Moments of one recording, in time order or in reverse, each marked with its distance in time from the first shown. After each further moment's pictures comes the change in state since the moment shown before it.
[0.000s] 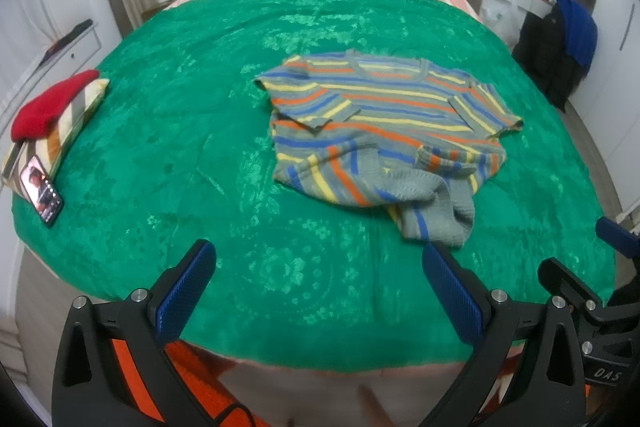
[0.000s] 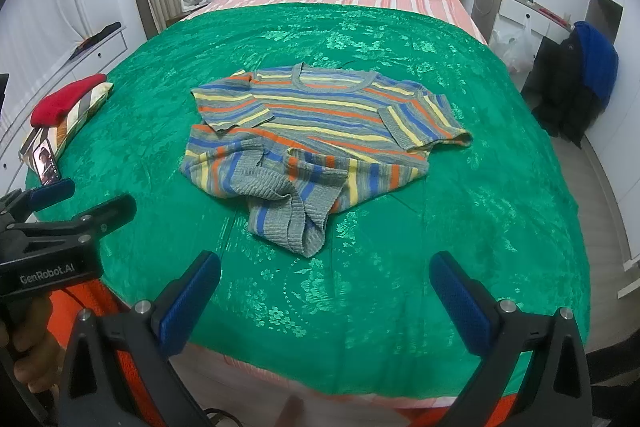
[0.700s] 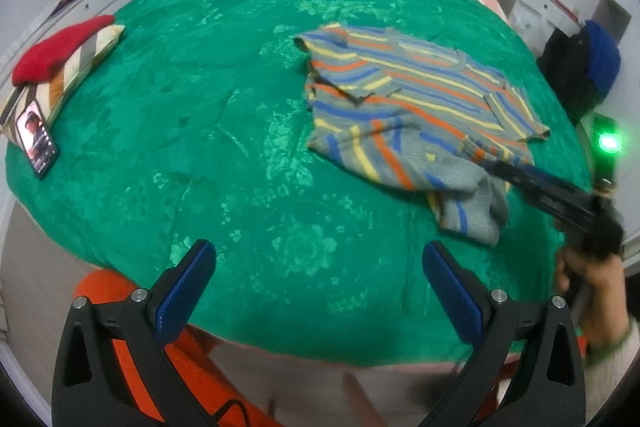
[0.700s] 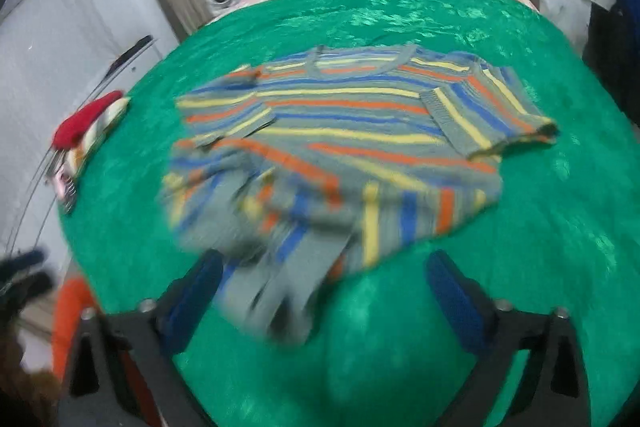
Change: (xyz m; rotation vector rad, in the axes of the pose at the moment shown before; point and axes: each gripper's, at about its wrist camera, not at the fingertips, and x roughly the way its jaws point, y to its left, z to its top) left arm 0.030 0.044 -0.011 -0.135 0.089 -0.005; right arm 0.162 -0.049 0.042 0.045 0.056 0.266
